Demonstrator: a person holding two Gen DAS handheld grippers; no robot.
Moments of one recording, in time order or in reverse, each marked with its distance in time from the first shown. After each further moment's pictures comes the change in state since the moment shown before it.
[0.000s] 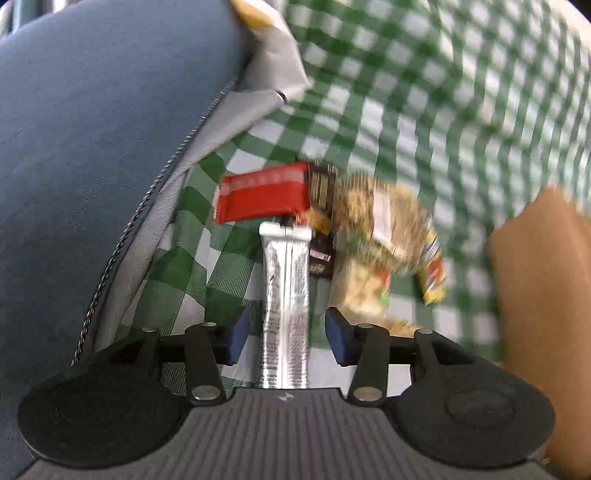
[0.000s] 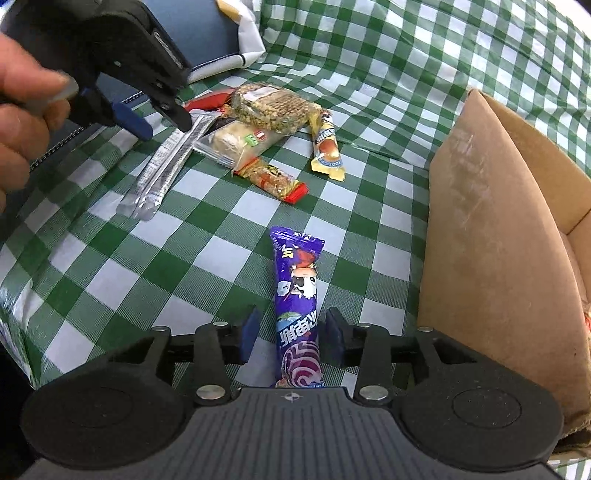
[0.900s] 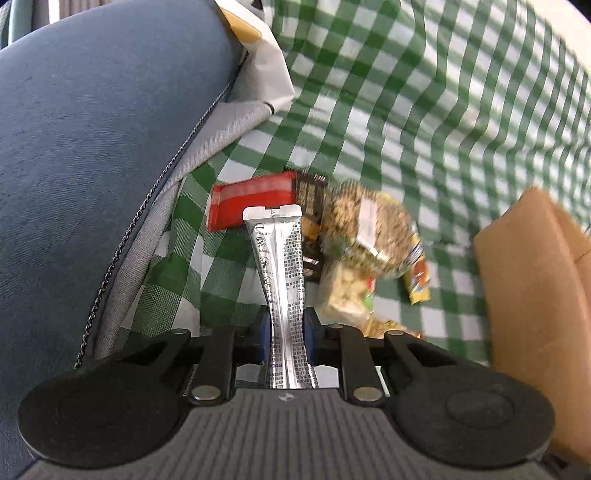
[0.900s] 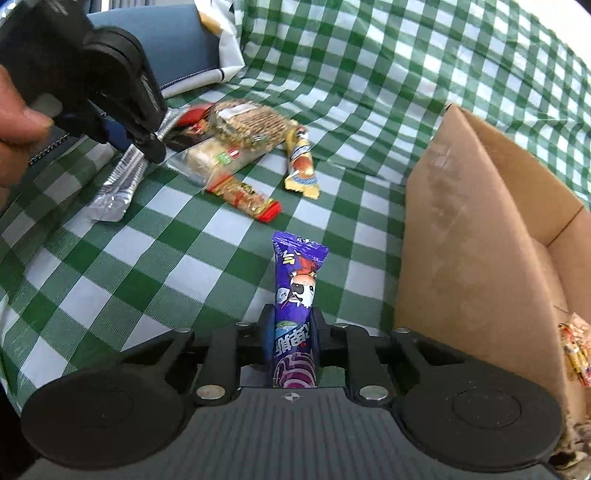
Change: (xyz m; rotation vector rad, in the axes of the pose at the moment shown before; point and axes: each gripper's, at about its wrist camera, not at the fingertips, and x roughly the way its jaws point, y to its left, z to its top) left arm -0.021 0.005 -0.002 -0.047 -0.051 -0.087; right arm -0.002 -0.005 0.002 -0.014 -0.063 -0.074
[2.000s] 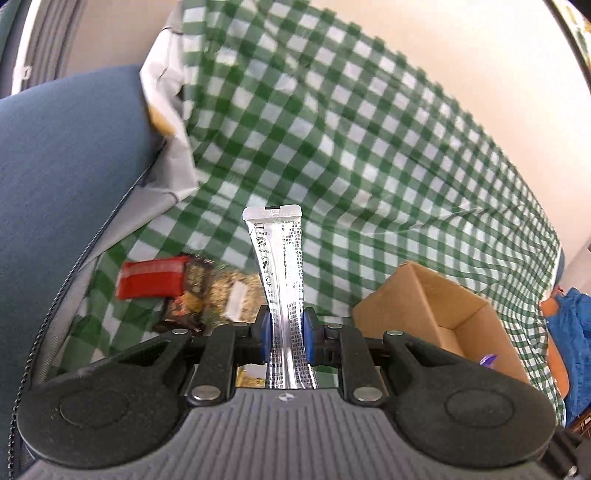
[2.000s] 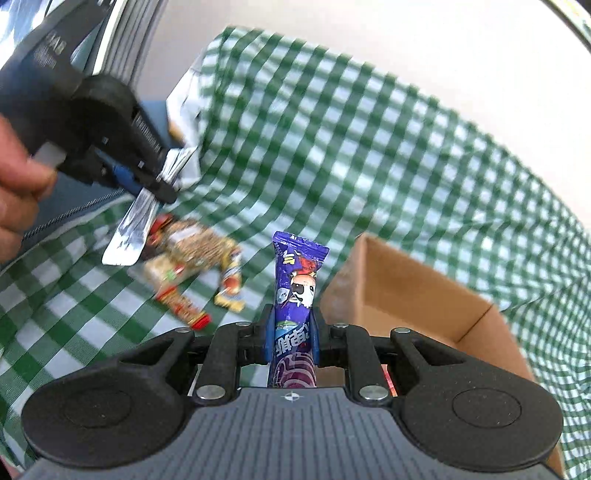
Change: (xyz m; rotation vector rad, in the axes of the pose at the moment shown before) left arm -0.066 -0.039 0.001 -0.009 -0.253 -0.283; right arm -0.089 -0.035 0.021 -0.060 -0.337 -0.194
